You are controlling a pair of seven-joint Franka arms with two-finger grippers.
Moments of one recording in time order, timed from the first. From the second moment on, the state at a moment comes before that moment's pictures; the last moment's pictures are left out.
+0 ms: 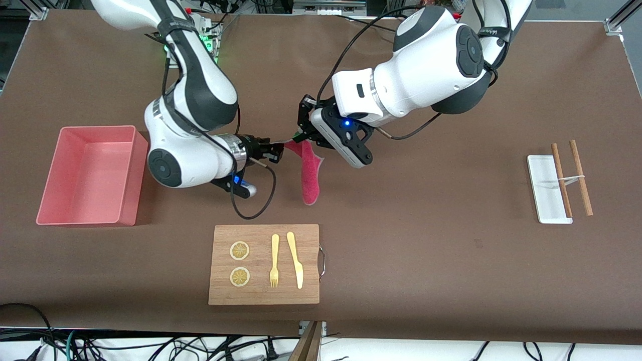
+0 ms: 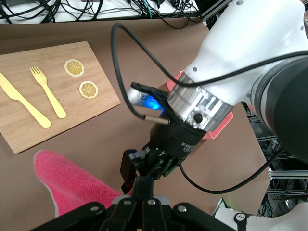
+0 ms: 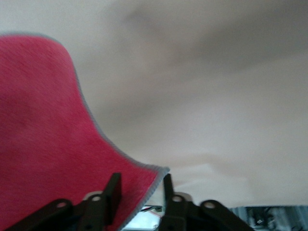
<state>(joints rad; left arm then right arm) -0.31 0.47 -0.40 -1.26 -0.51 2.13 0.01 0.44 0.57 -0.03 -1.35 0.61 1.58 0.75</state>
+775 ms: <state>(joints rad) -0.31 0.47 -0.40 -1.26 -0.51 2.13 0.01 0.43 0.57 -0.03 -1.35 0.64 1.57 0.81</state>
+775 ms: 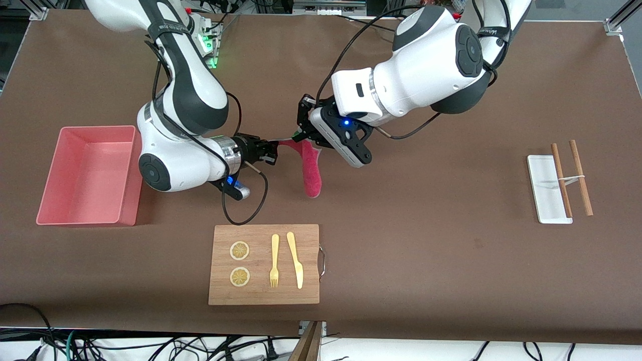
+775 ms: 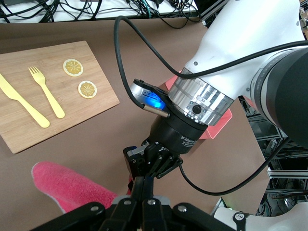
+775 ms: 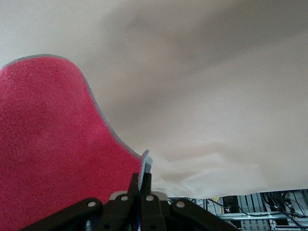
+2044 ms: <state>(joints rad) -0.27 0.41 -0.39 -1.25 -0.50 1.98 -0.05 0.36 0.63 -0.03 -1.49 0.32 1.54 0.62</state>
